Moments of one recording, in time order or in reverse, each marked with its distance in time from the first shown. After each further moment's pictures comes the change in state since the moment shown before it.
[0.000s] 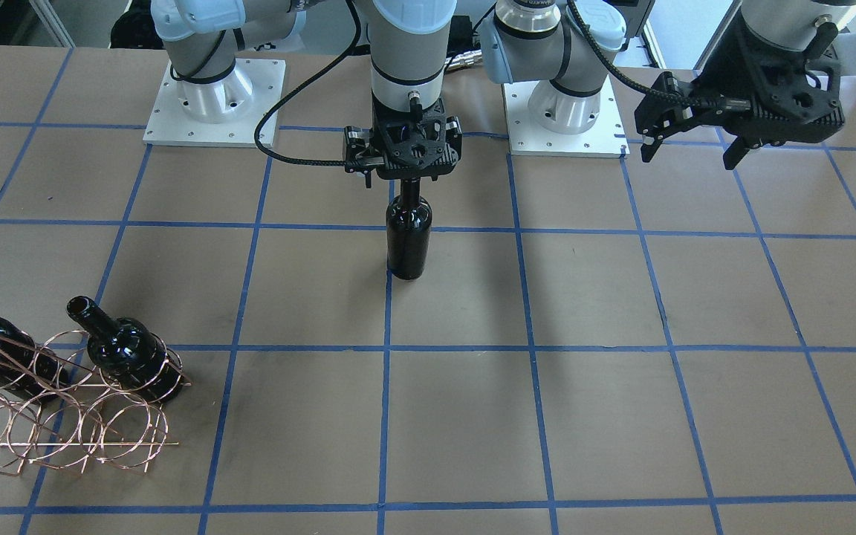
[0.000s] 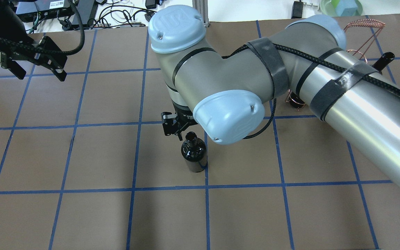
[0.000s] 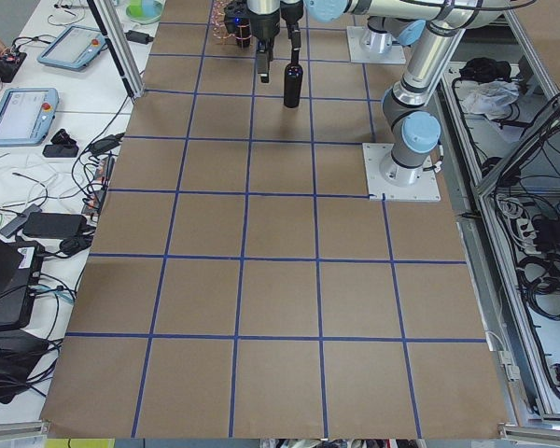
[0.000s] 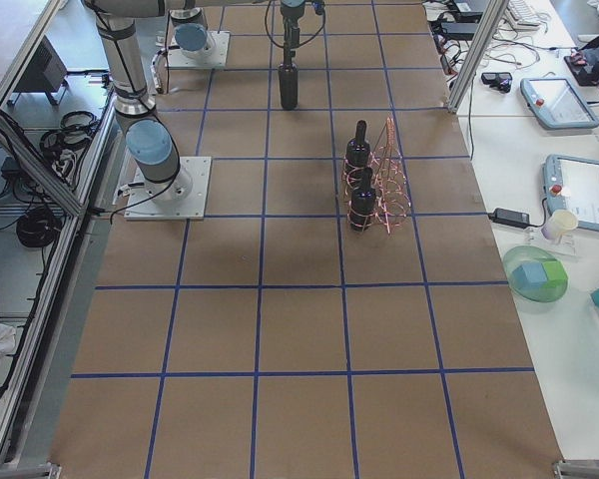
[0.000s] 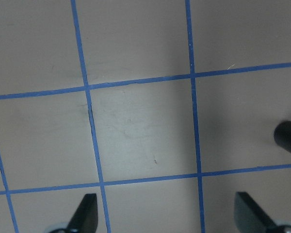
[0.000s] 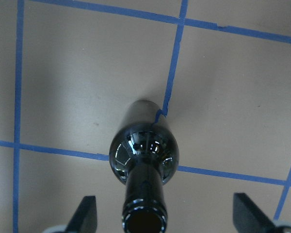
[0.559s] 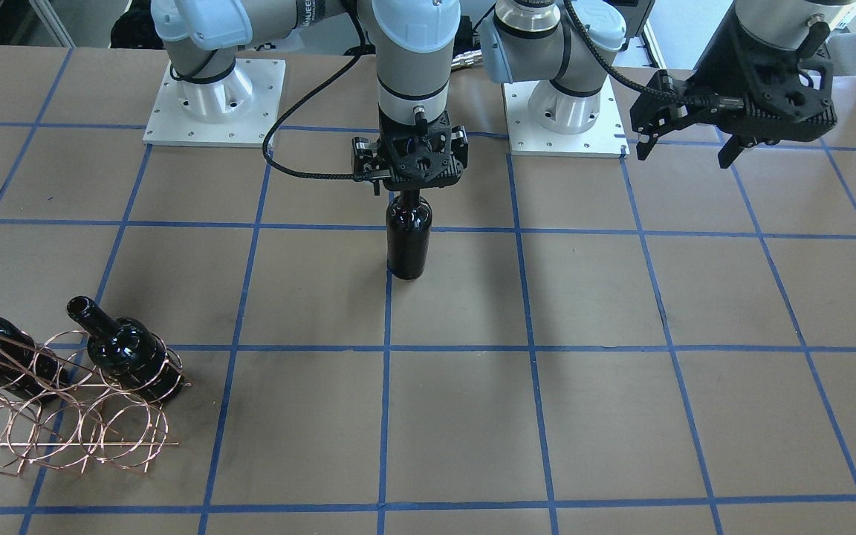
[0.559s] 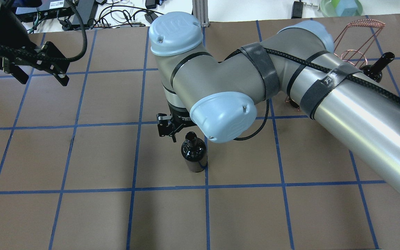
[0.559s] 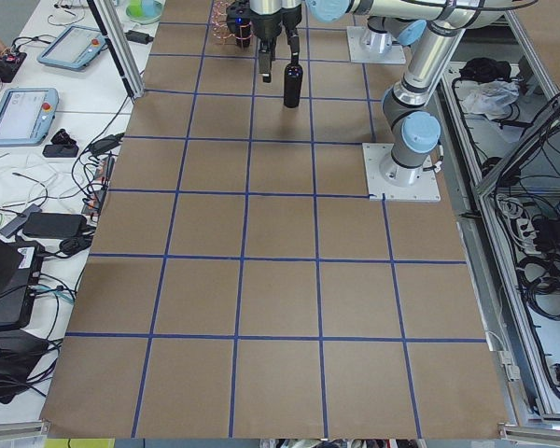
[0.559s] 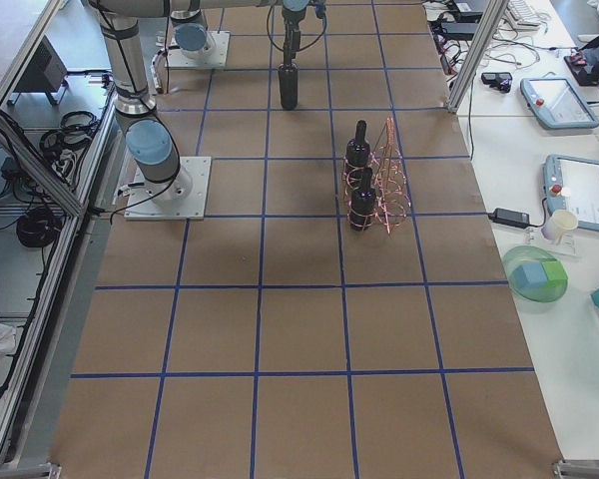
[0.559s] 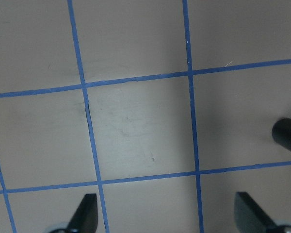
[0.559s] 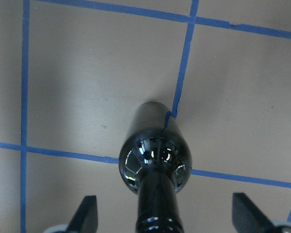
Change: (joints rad) left arm -0.003 0.006 -0.008 -0.001 -0.004 0.001; right arm 0.000 0.023 0.001 -0.016 0.021 0.013
